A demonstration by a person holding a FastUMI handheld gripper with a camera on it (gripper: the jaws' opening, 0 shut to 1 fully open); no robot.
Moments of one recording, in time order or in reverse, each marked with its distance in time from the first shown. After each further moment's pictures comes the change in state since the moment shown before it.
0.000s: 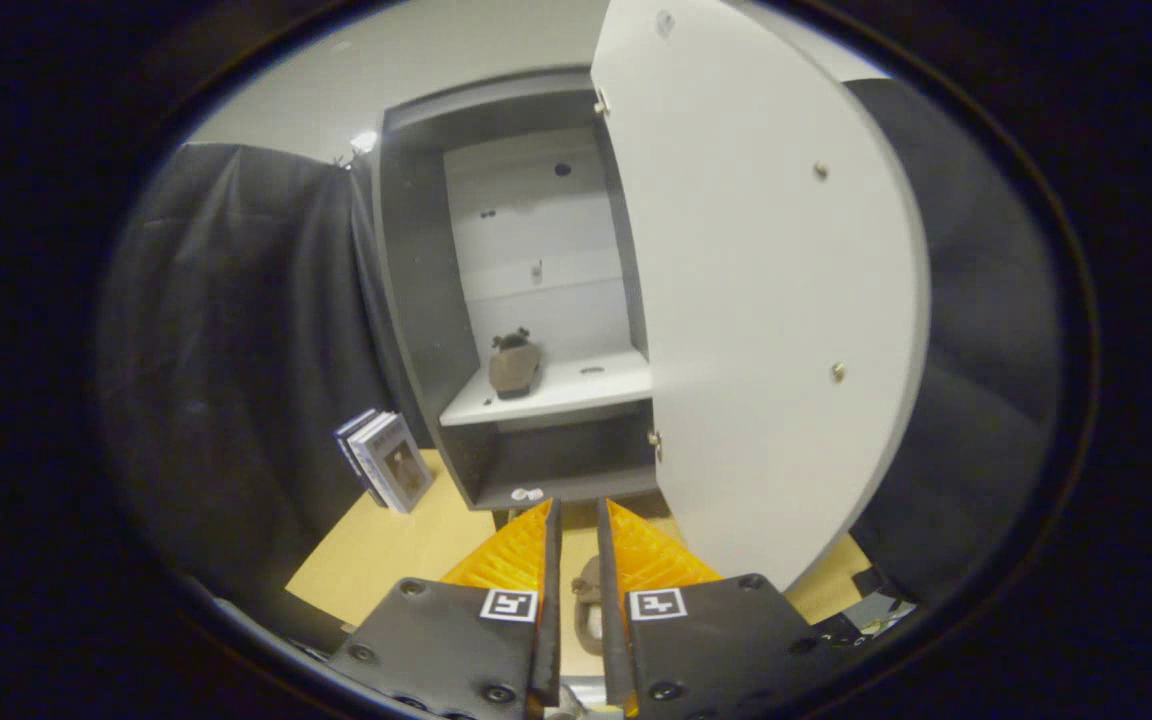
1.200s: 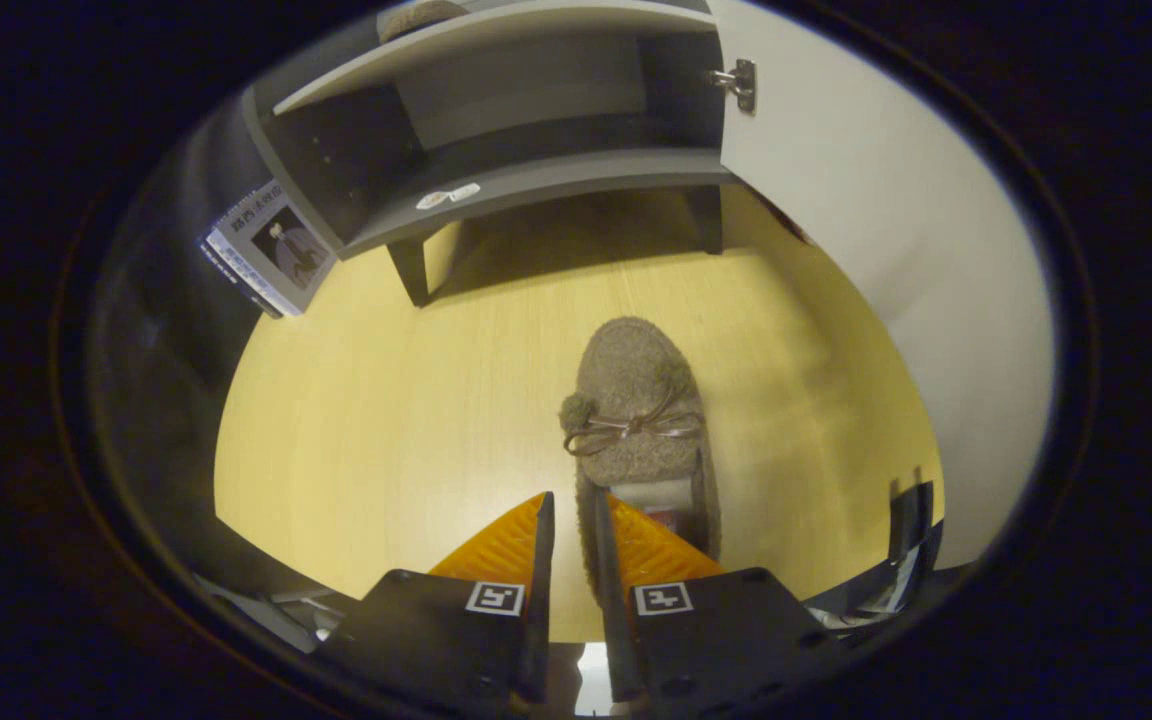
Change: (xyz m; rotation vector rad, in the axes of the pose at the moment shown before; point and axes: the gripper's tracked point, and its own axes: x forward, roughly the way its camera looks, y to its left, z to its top) arm 0.170 0.006 -0.289 -0.012 0.704 -0.111
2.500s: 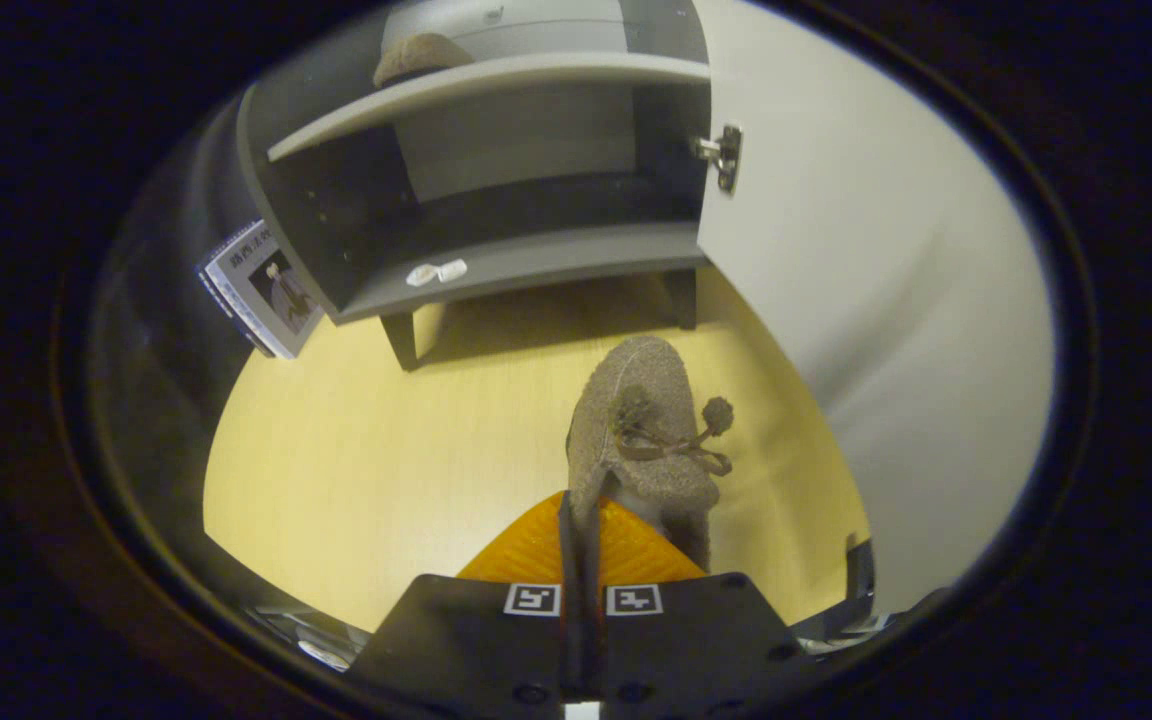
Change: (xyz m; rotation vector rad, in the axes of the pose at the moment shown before) arm -0.043 -0.016 0.084 -0.014 -0.223 -0.040
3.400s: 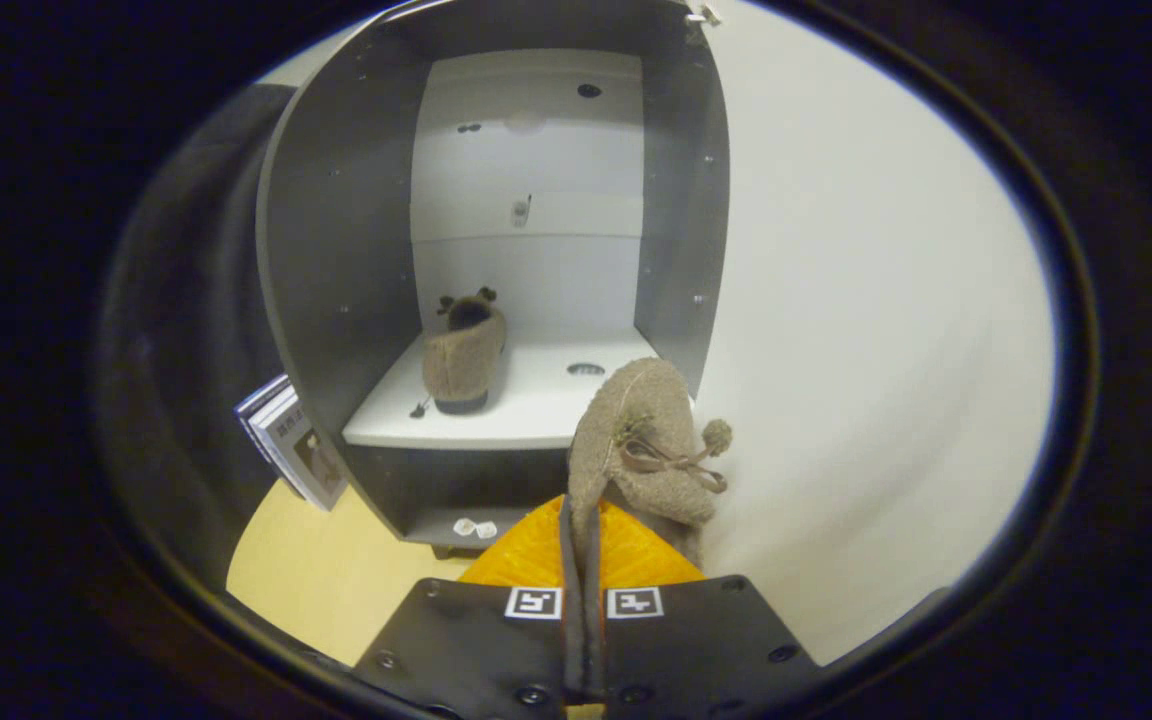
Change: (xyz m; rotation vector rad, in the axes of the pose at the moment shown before) arm -0.141 0.009 0.243 -0.073 -0.446 -0.043
